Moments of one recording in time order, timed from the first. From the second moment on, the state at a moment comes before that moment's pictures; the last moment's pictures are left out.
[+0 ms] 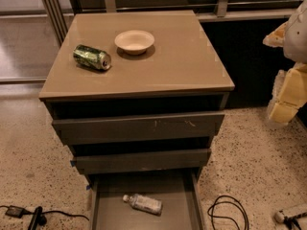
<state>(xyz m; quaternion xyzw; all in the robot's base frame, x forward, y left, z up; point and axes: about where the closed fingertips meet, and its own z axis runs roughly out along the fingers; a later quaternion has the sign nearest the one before) 0.438 -0.217 0.976 -0.60 0.78 -0.03 0.16</state>
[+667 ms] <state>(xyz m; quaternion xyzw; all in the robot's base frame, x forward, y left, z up) 0.436 -0.215 0.976 -0.61 0.77 -0.02 0.17</state>
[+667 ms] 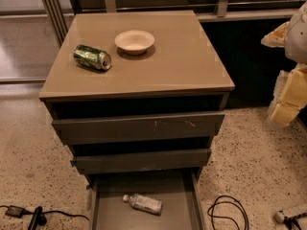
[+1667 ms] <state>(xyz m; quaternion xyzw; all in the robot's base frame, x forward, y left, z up) 0.422 -0.201 0.884 -0.64 0.73 0.07 0.22</state>
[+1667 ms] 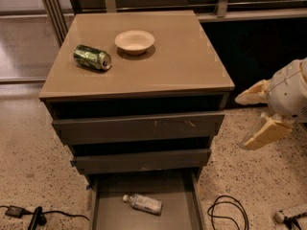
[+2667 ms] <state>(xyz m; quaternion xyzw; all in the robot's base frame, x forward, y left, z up) 0.416 -0.196 0.837 -0.64 0.73 0.08 0.21</state>
